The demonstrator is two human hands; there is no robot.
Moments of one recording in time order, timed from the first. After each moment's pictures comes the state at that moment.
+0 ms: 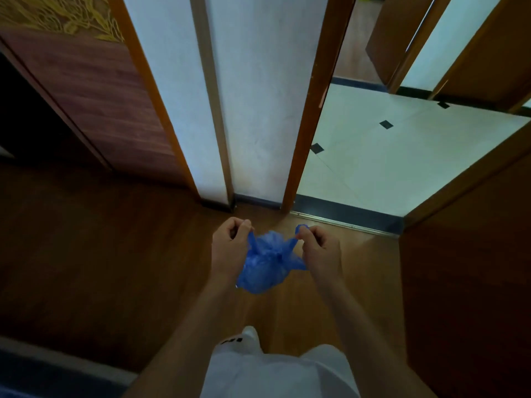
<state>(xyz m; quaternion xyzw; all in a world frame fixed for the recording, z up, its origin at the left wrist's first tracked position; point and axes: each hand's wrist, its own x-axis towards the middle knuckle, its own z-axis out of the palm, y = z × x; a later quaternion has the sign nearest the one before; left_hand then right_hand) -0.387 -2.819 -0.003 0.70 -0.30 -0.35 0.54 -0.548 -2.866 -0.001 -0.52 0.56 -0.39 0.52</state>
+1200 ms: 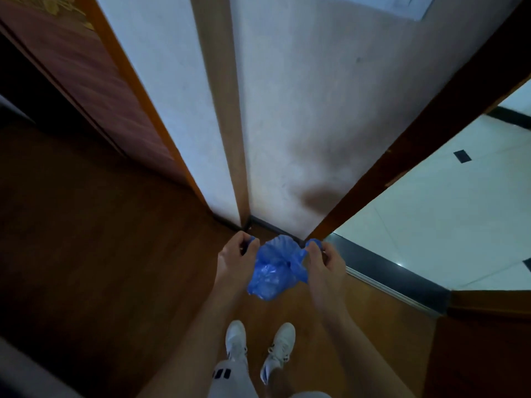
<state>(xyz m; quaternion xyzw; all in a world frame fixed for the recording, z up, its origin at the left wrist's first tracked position) -0.263 -3.127 -0.072 0.81 -0.21 -0.35 0.43 -0.415 -3.193 -0.069 -0.53 0.59 -0.28 0.55</state>
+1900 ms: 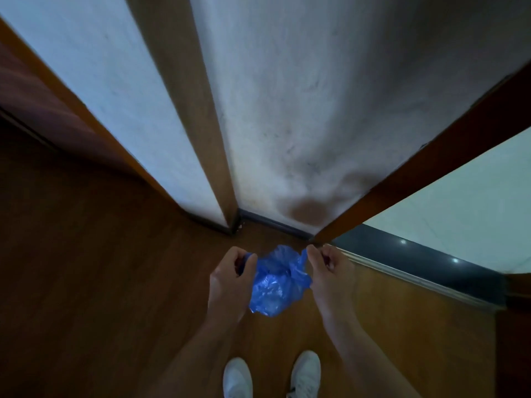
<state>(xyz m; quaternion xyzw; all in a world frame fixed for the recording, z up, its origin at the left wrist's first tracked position) -0.217 -3.173 -0.364 0.80 -0.26 -0.38 0.40 -0.363 -3.251 -0.356 -0.53 0.65 -0.26 0.48</state>
